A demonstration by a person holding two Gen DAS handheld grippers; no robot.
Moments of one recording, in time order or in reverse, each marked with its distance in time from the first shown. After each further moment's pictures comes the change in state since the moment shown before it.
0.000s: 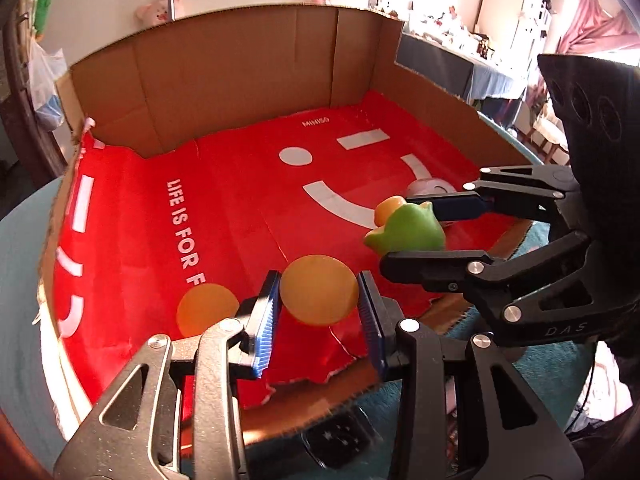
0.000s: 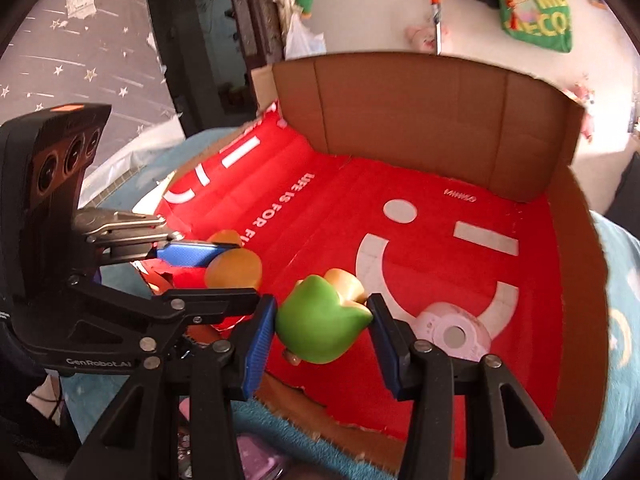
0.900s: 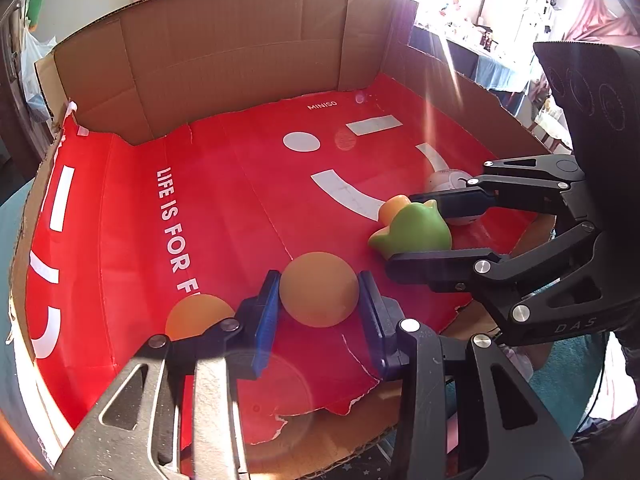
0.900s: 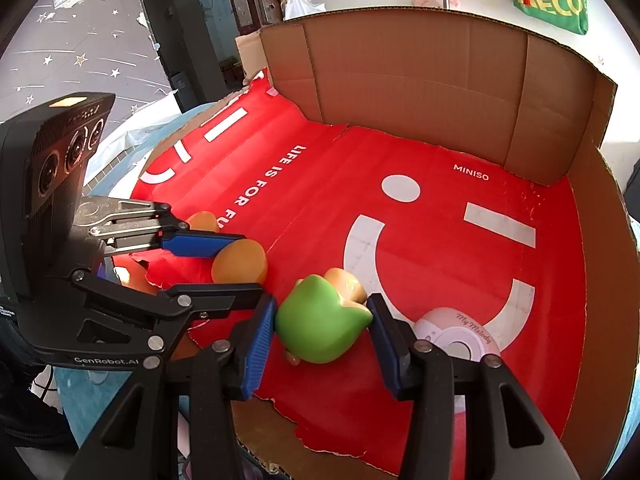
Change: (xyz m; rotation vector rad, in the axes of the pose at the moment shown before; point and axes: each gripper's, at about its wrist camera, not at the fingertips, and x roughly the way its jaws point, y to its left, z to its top) left arm 0.020 0.009 0.001 -0.008 0.036 -0.004; right arm 0.024 -0.014 0.005 -0.003 0.094 0.016
